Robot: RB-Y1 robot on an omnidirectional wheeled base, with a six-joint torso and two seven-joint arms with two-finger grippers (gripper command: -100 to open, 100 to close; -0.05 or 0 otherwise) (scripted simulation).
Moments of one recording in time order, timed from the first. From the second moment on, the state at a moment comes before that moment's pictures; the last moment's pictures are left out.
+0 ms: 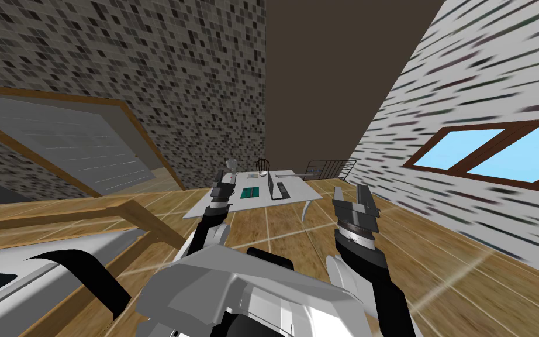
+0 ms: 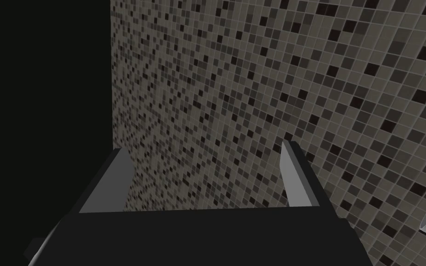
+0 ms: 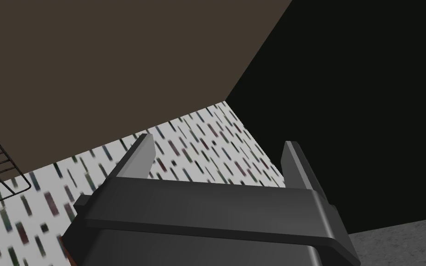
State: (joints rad) left arm 0.50 -0.03 0.02 -2.28 -0.03 -0.55 0.15; right arm 0.51 -0.01 0.02 -2.35 -0.05 -0.52 0.06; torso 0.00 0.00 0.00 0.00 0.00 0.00
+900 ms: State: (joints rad) left arm 0.50 -0.03 0.02 -2.28 -0.03 -0.55 0.15; right arm 0.51 -0.01 0.02 -2.35 -0.05 -0.52 0.06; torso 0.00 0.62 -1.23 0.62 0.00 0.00
